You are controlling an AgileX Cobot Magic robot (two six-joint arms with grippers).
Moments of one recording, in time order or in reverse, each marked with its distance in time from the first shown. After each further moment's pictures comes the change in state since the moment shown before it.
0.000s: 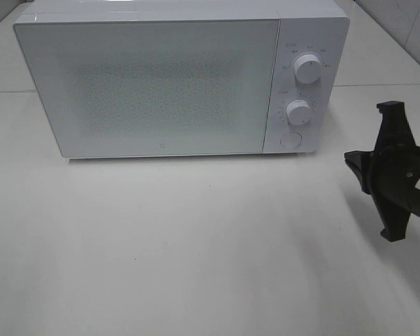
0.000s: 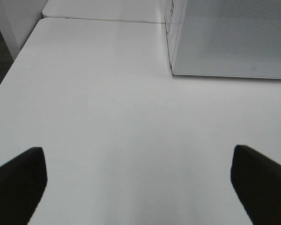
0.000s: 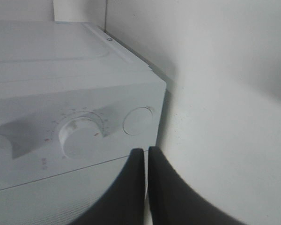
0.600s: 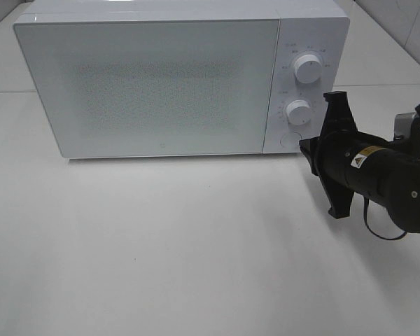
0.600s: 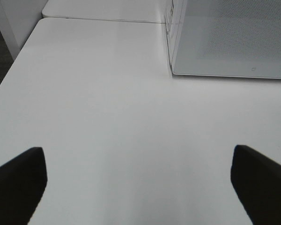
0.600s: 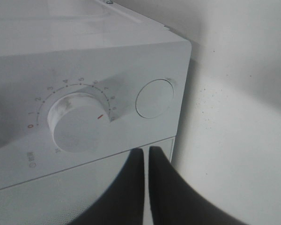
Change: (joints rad) left arm 0.000 0.000 0.000 0.000 0.000 0.000; right arm 0.106 0.192 -0.211 0.077 0.008 0.019
